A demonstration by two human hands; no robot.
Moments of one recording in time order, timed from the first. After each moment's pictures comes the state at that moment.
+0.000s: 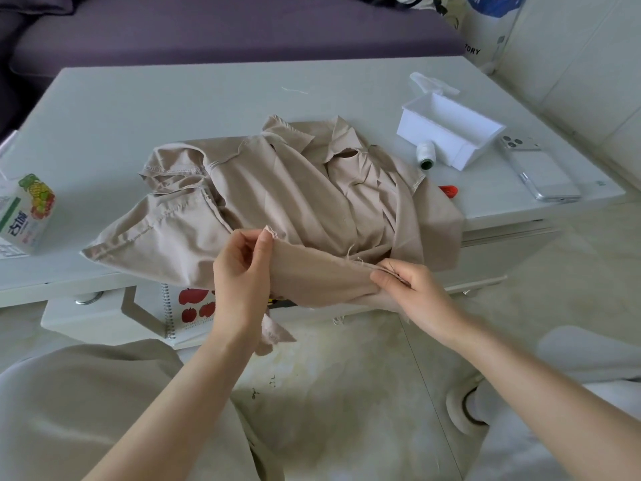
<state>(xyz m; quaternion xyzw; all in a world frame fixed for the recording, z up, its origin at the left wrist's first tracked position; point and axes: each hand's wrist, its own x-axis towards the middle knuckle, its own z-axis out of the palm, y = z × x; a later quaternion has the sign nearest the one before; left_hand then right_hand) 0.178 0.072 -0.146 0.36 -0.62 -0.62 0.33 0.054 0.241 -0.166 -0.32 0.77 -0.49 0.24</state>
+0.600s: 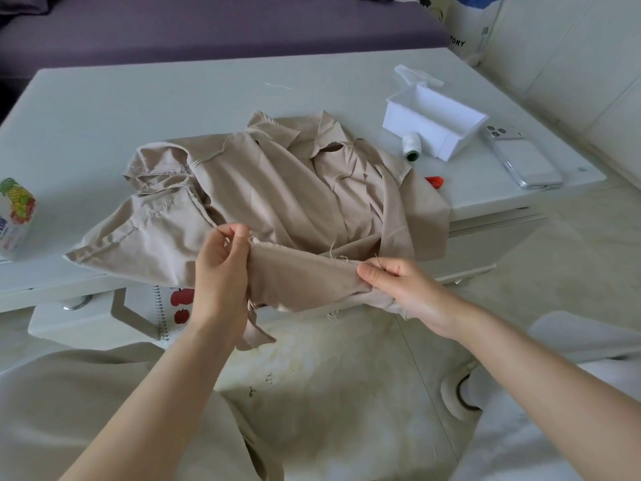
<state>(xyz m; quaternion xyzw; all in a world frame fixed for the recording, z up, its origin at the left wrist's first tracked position) 0.177 0.061 -0.146 0.39 -0.54 -0.69 0.28 0.059 0.244 -0.153 -0.24 0.72 -0.51 0.40</state>
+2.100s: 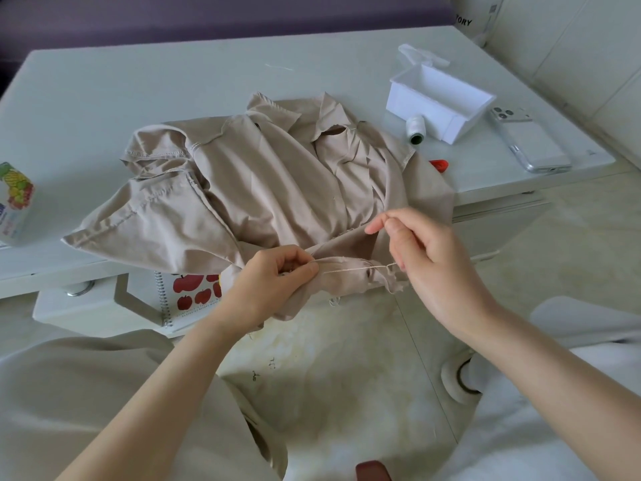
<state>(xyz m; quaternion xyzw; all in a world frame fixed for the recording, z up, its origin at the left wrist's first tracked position) 0.185 0.079 -0.145 0.26 -0.78 -0.57 0.01 0.083 0.247 -0.113 -0.35 0.79 -0.50 0.07</state>
